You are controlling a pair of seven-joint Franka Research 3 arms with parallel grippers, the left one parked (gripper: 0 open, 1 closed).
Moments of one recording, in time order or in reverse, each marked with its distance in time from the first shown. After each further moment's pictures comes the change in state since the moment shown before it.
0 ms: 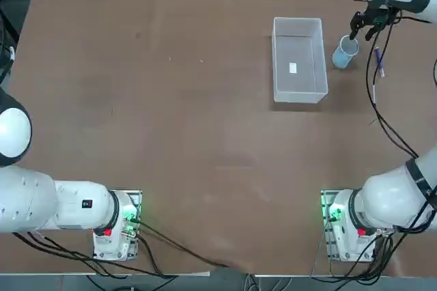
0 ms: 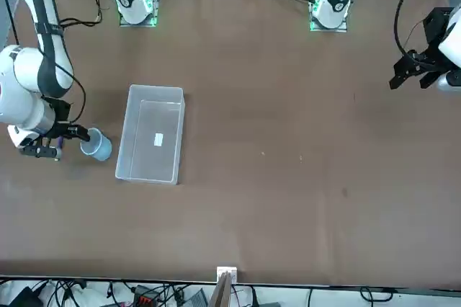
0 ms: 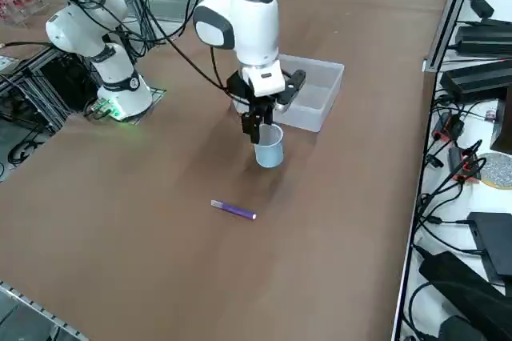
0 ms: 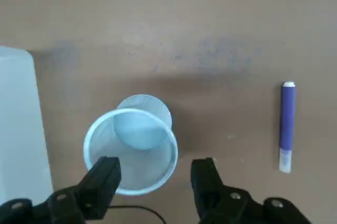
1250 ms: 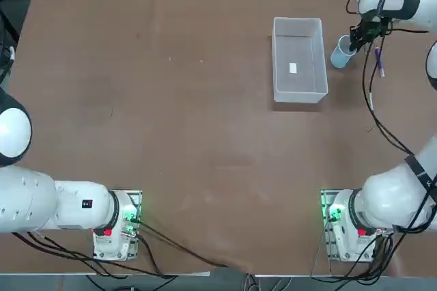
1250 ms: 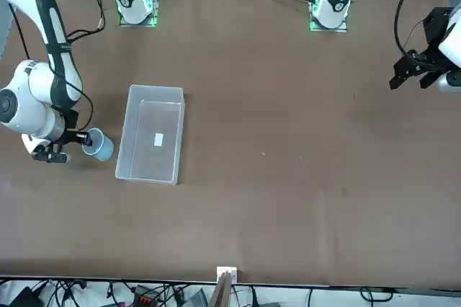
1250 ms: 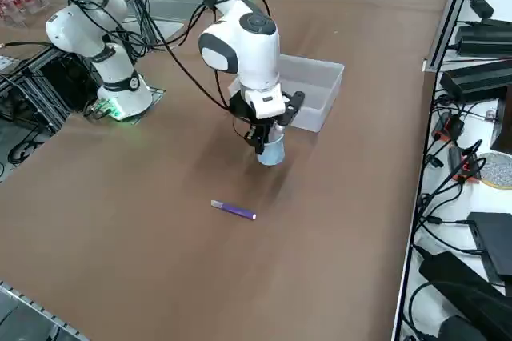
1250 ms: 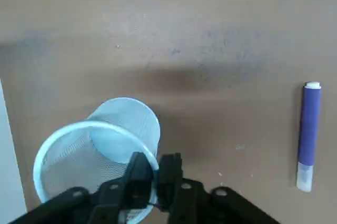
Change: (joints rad) arm -0.009 0.076 0.001 -0.009 0.002 0.066 -0.013
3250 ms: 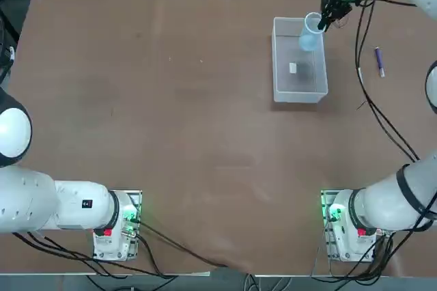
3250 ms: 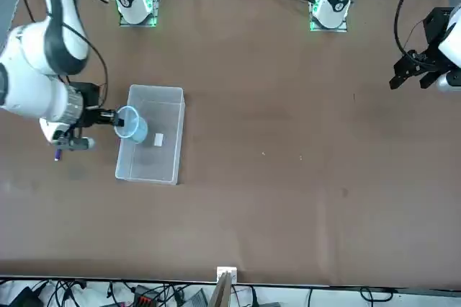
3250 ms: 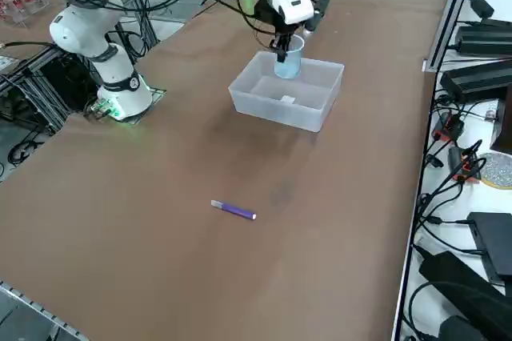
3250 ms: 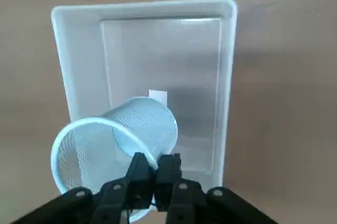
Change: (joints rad) arm 0.239 -0.157 0.037 0.136 0.280 -0.377 0.124
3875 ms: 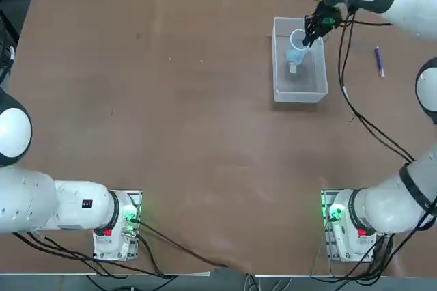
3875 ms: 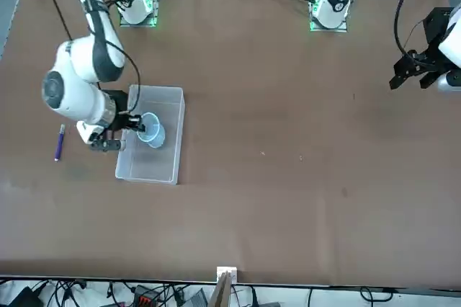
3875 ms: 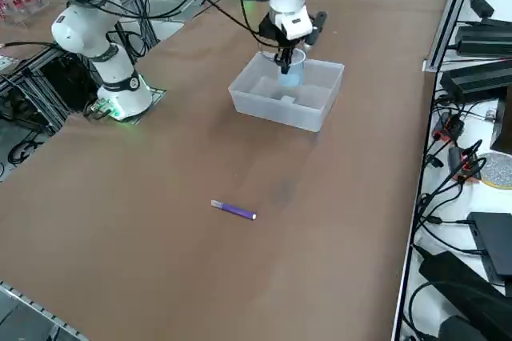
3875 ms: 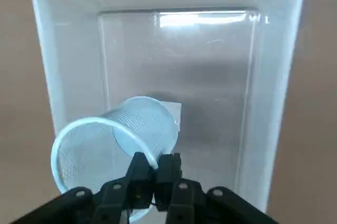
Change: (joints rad) arm 0.096 0.037 0.001 -0.143 0.003 0.237 0.046
